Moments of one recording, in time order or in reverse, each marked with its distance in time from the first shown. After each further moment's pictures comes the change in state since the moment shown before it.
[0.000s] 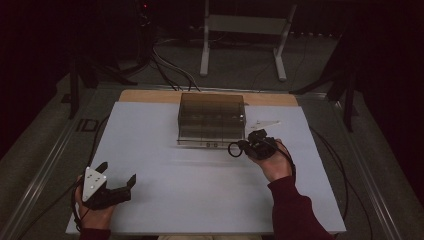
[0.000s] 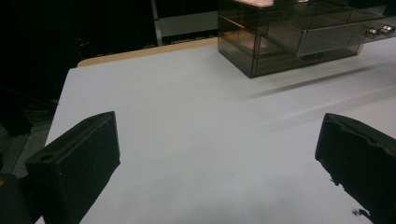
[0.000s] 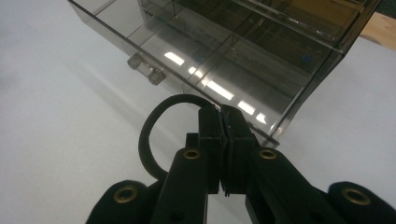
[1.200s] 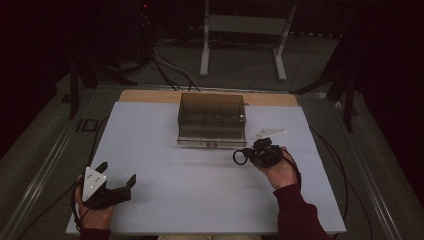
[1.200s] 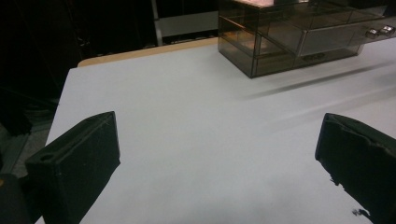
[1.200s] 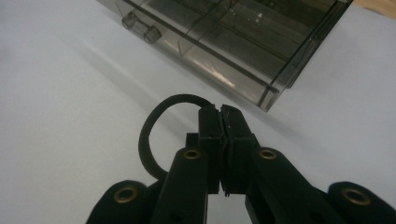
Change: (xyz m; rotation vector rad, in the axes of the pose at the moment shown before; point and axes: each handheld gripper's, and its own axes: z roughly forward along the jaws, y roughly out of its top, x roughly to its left) left arm 0.000 0.000 0.000 0.001 0.001 0.000; right arm -0.003 -0.025 -0.005 0.026 0.000 0.003
